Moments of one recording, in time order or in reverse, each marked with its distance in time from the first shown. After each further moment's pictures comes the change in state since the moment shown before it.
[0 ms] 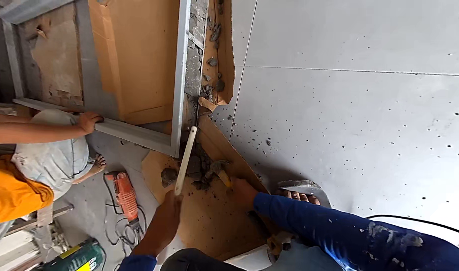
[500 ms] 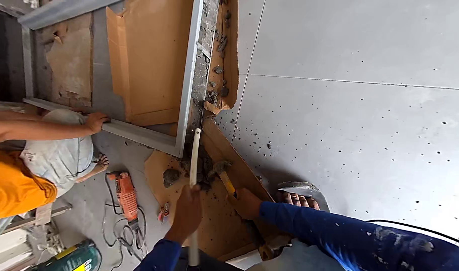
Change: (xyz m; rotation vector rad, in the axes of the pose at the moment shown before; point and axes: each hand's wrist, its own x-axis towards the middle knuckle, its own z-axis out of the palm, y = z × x) left_hand -0.001 0.054 0.031 -0.356 0.053 -0.068; right_hand -0.013 0.025 0.017 0.247 -0.091 -0.008
